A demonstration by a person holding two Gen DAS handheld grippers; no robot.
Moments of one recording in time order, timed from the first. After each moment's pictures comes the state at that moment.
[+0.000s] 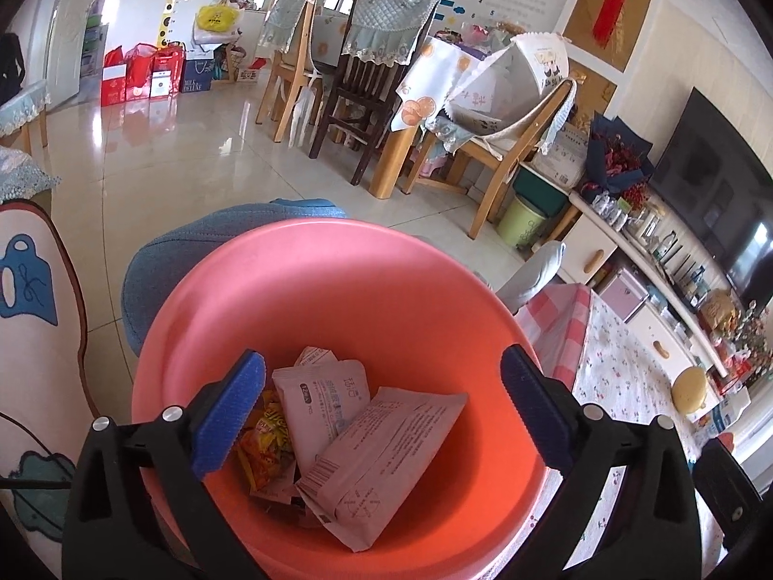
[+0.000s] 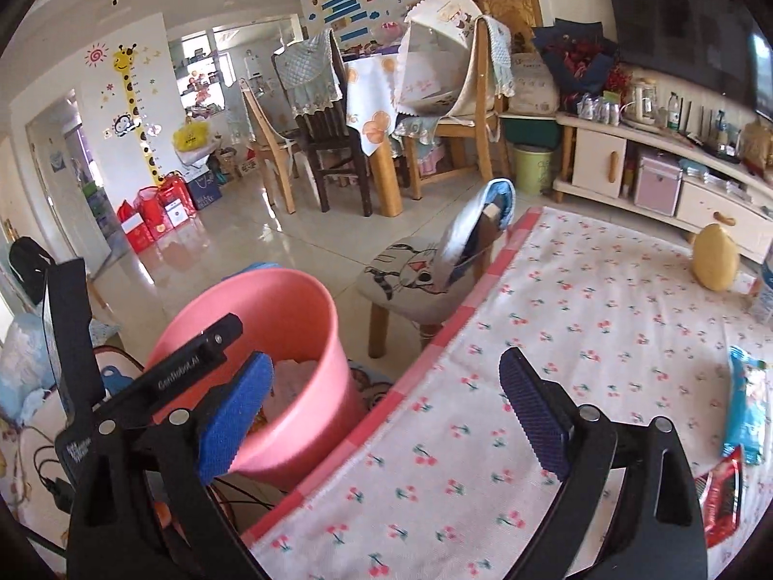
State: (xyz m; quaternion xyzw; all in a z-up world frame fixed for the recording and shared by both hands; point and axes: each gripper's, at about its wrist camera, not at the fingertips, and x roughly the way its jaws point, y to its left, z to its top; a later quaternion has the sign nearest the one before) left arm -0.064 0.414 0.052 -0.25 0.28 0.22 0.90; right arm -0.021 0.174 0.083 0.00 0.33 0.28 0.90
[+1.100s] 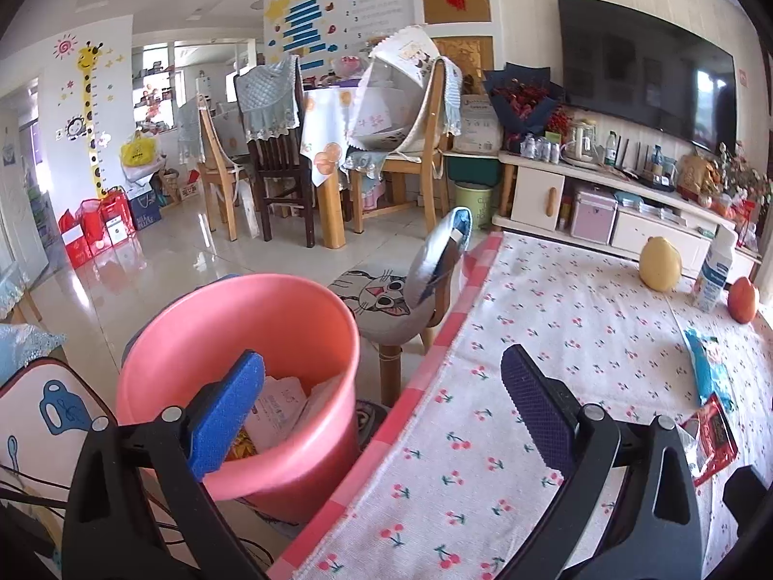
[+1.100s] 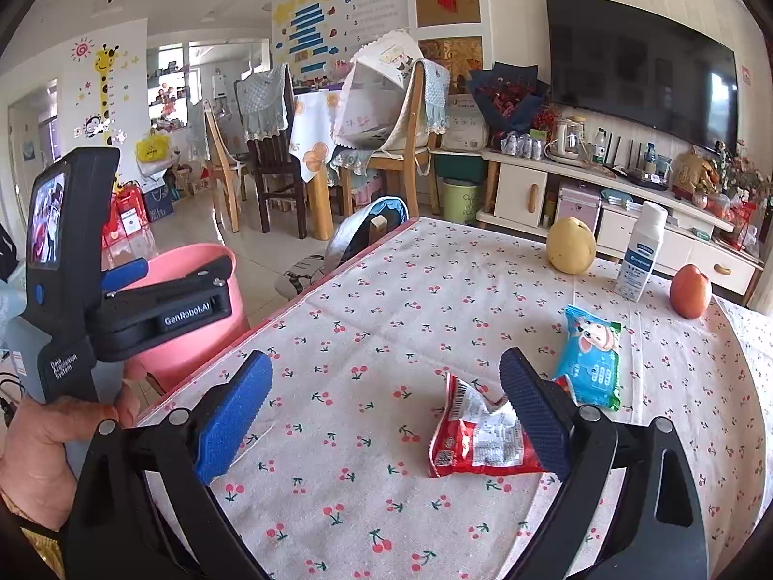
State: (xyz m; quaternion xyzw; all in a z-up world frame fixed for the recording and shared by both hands) left arm -0.075 0.246 0.093 -0.02 0.26 0.18 0.95; right arm -0.095 0.027 0.078 -0.03 0.27 0.20 0.94
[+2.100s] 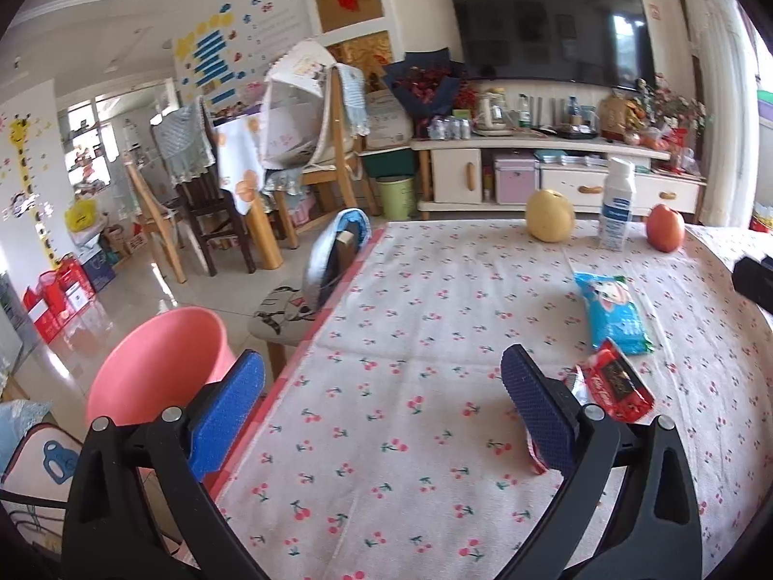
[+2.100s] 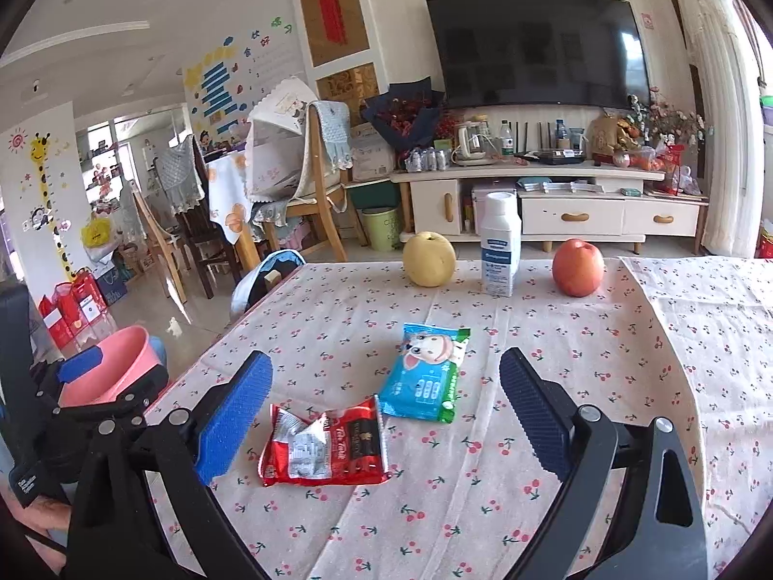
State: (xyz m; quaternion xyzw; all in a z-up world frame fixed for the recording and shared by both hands) left arm -0.089 0.120 0.103 0.07 0.28 0.07 0.95; right arm -0.080 -0.131 0.092 0.08 0.24 0.10 0.96
